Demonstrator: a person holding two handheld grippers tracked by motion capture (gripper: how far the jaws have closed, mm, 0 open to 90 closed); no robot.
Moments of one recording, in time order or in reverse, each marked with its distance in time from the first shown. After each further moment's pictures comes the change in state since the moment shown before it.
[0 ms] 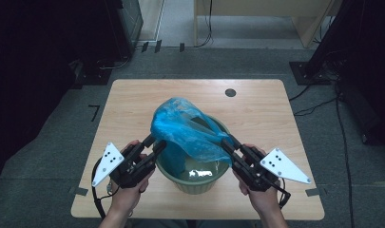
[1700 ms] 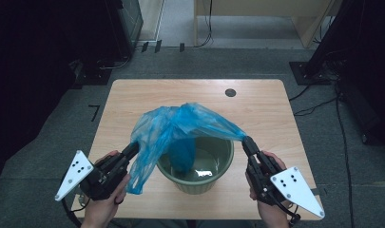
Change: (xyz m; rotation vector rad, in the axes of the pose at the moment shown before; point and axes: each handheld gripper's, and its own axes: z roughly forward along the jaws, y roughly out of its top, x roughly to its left) left arm 0.016 0.025 -0.059 0.014 0.050 -0.017; right arm 0.018 0.015 -0.035 -0.103 -0.285 -0.157
